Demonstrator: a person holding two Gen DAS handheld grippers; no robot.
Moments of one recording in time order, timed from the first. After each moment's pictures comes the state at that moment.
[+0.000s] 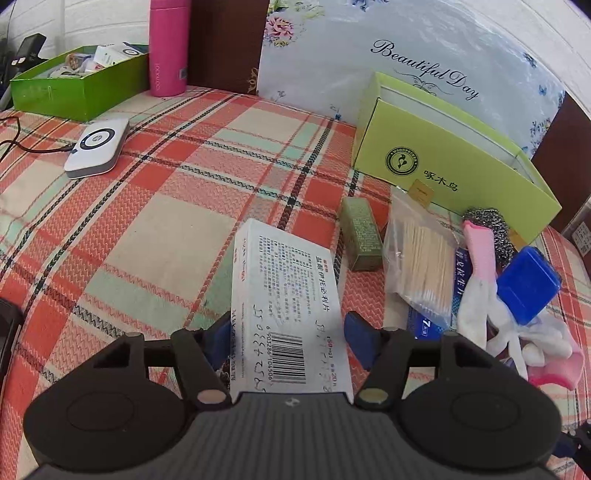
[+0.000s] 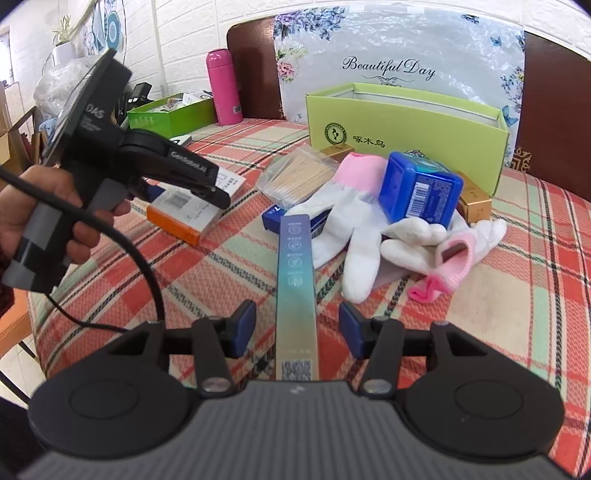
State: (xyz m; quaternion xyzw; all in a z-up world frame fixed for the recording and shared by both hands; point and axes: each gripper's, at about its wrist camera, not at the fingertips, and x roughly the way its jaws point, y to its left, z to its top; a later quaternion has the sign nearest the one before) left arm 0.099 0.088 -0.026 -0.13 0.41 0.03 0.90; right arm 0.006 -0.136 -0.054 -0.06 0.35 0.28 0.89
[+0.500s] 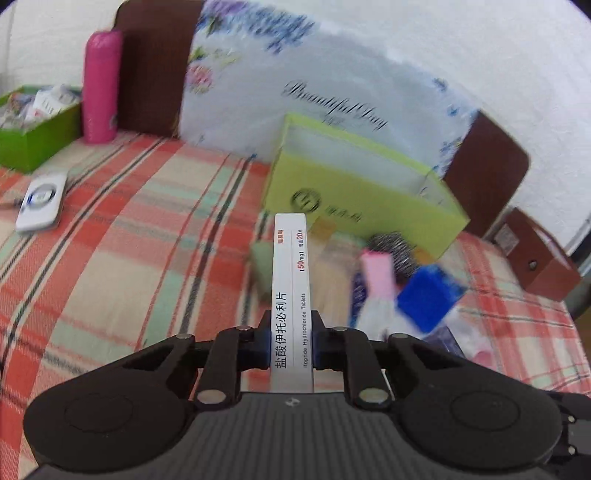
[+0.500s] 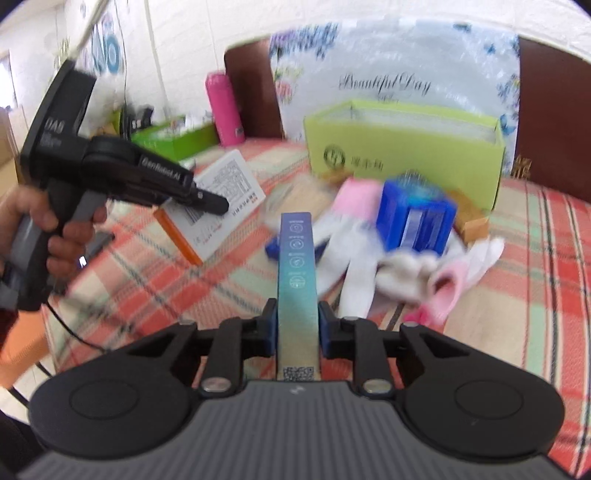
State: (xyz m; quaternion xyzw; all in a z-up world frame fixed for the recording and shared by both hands) left arm 0.087 0.069 0.032 -0.13 0.35 -0.09 0.92; right arm 0.017 -0.152 -0.017 -0.02 0.32 0.29 0.90
